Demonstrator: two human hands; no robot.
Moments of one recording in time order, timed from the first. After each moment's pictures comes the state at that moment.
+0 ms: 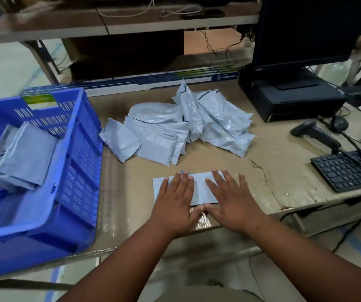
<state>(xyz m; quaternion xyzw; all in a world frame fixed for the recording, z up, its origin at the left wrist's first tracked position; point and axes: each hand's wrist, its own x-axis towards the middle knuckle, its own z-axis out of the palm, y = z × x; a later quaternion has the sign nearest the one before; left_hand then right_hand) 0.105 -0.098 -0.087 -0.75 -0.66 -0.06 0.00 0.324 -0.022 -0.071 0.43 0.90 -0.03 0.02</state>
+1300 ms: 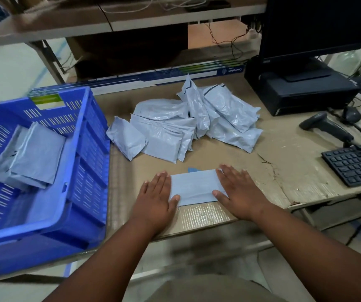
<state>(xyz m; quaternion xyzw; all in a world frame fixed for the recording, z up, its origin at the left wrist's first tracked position) 0.032 -0.112 -0.097 -0.68 -0.73 -0.02 -0.08 0.320 0.005 -0.090 0.45 0.89 -0.08 0.04</state>
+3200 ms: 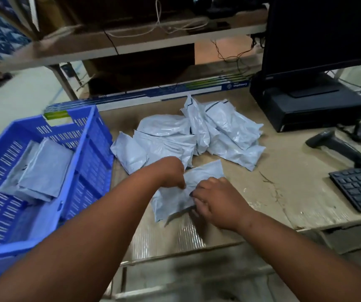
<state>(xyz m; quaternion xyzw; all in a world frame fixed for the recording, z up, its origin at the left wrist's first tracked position) 0.067 0.017 0.061 -0.67 -0.70 0.13 -0.19 0.273 0.007 -0.019 0.29 0.94 -0.09 -0.16</state>
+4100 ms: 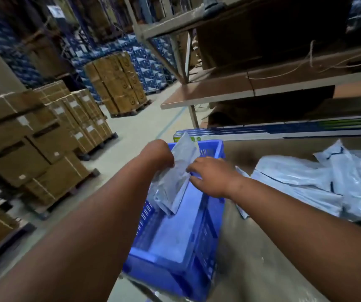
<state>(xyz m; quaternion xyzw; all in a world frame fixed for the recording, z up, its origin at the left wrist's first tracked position) -0.236 -0.088 0.227 -0.30 -0.95 0.03 0.01 -0.083 0.021 0.131 0.09 0.98 -0.14 -0.14</state>
